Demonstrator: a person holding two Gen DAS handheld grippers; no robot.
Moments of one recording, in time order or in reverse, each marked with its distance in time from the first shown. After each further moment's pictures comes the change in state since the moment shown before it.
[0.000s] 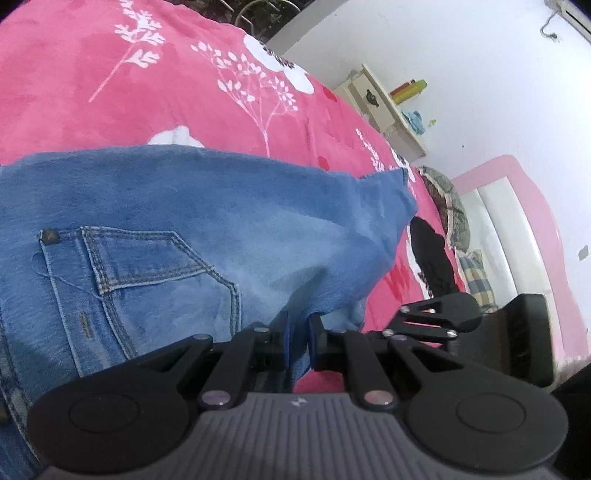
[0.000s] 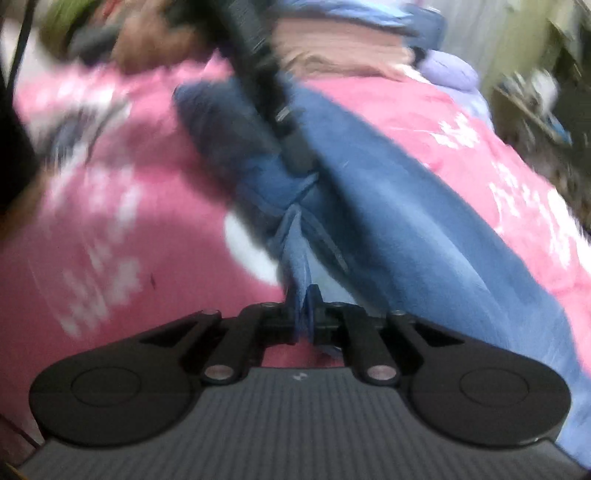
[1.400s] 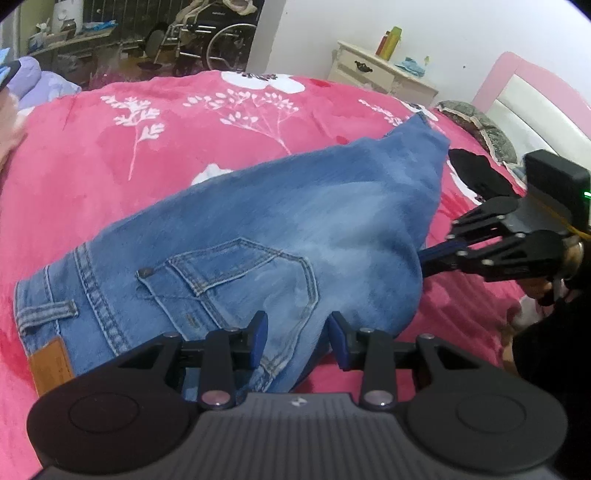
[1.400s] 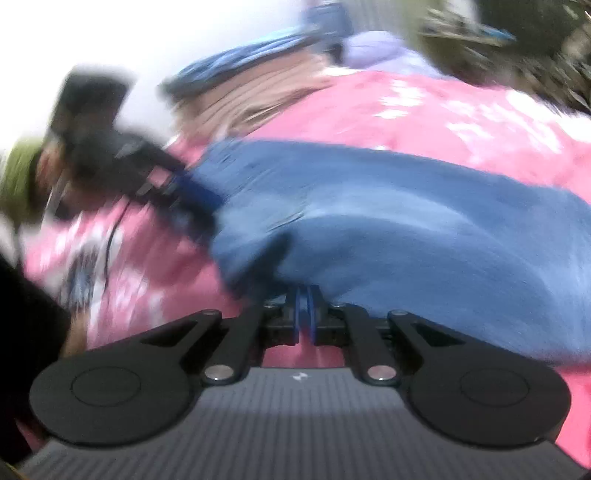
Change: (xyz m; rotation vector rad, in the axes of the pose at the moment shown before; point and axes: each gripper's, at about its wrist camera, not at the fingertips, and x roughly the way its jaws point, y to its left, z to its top) left arm -0.037 -0.027 -0.041 0.420 -0.007 0.316; right arm -0.009 -0.035 -0.012 0.496 -0.116 0.086
